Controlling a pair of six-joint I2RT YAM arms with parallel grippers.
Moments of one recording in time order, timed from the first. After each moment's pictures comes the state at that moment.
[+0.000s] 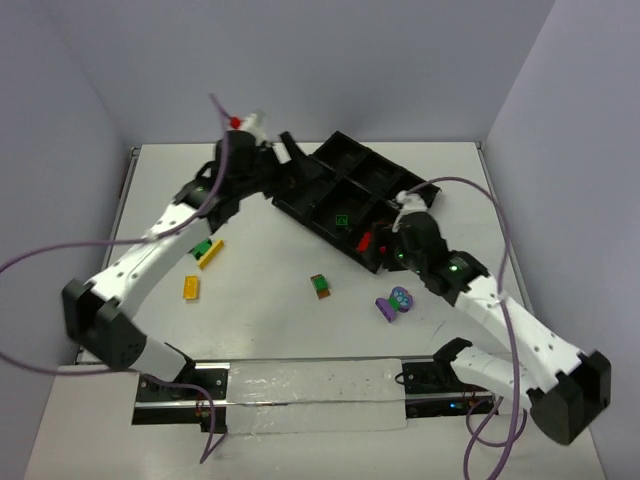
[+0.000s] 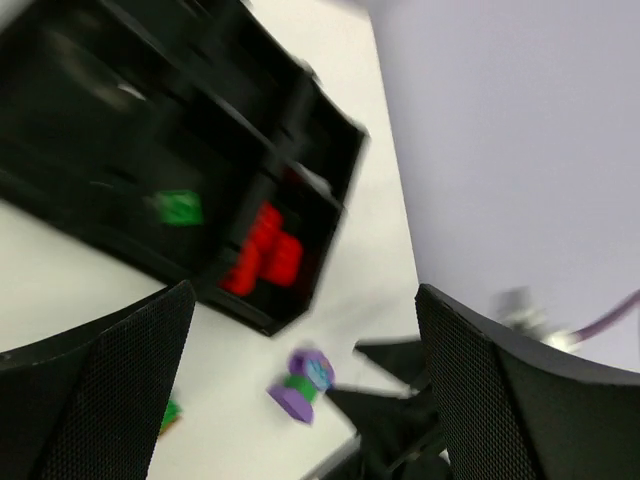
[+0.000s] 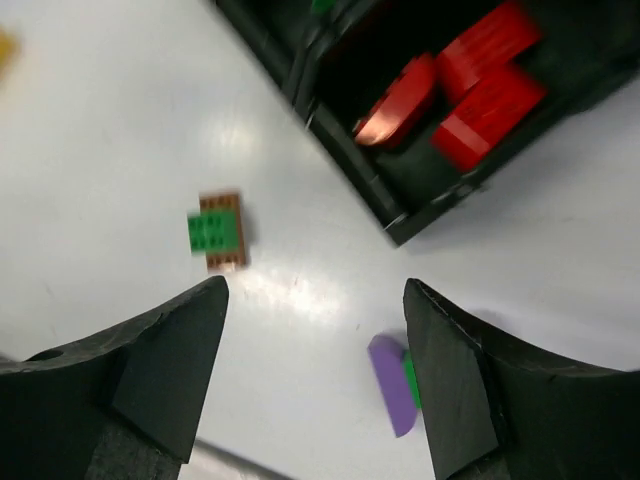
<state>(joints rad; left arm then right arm) -0.61 1.51 1.45 -0.31 0.12 -0.81 0.54 0.93 0.80 -0.50 0.11 0.44</state>
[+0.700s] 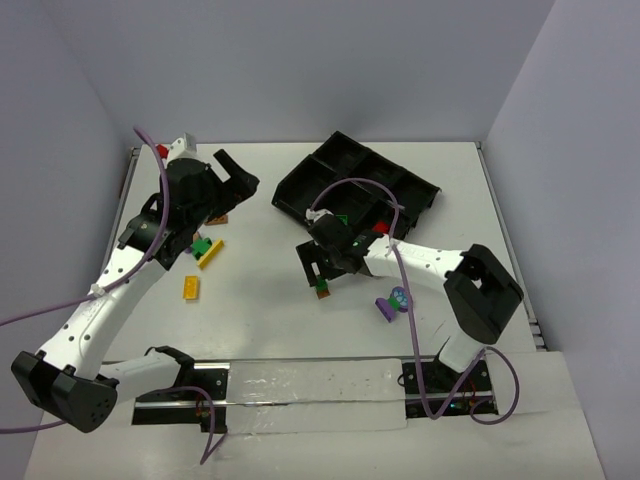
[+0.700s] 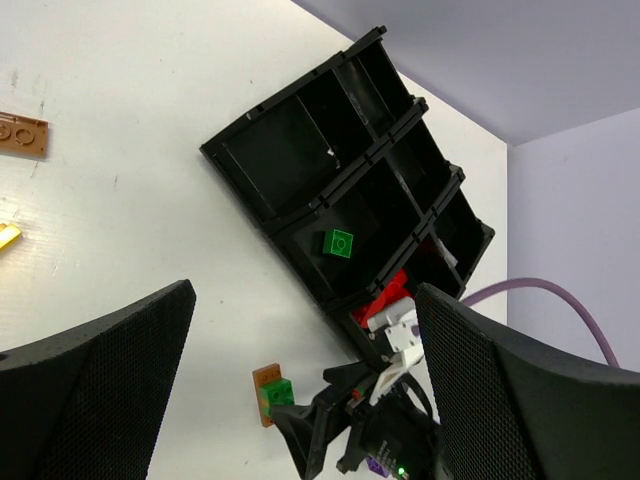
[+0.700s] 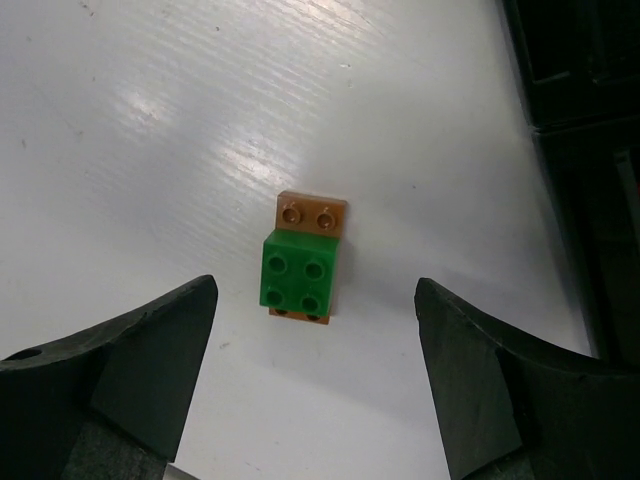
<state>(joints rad) -0.47 1.14 1.22 -0.50 -0.21 -0.81 0.83 1.64 1.05 -0.39 0.10 0.39</state>
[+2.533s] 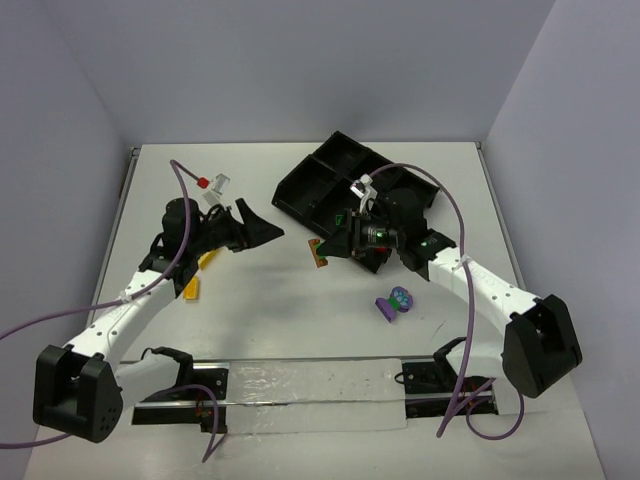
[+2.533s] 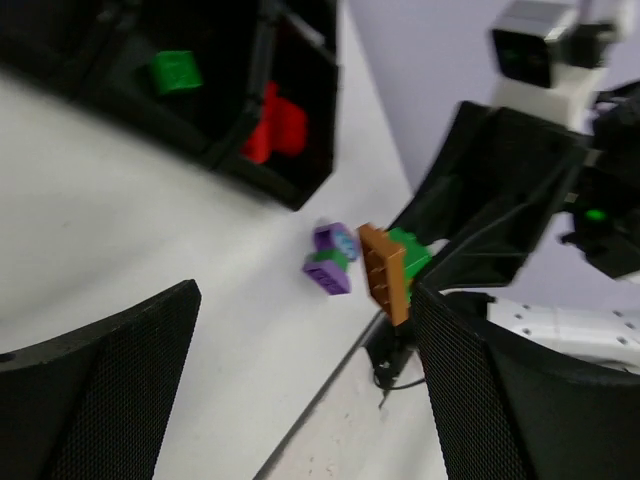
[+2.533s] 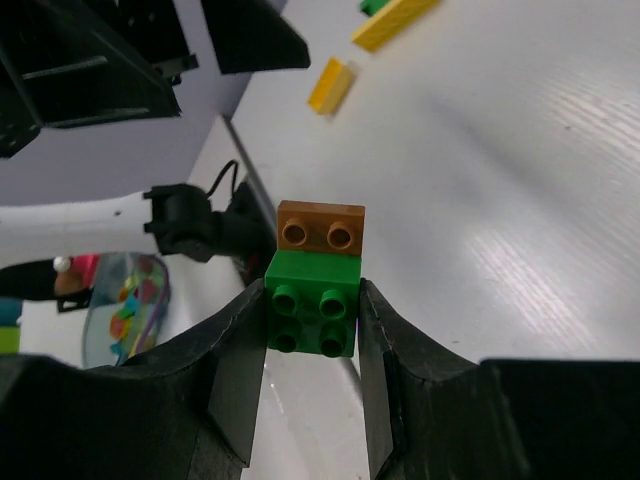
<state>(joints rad) -0.32 1.09 0.70 0.07 0.61 -0.74 0.50 1.25 0.82 0.03 -0.70 0.62</state>
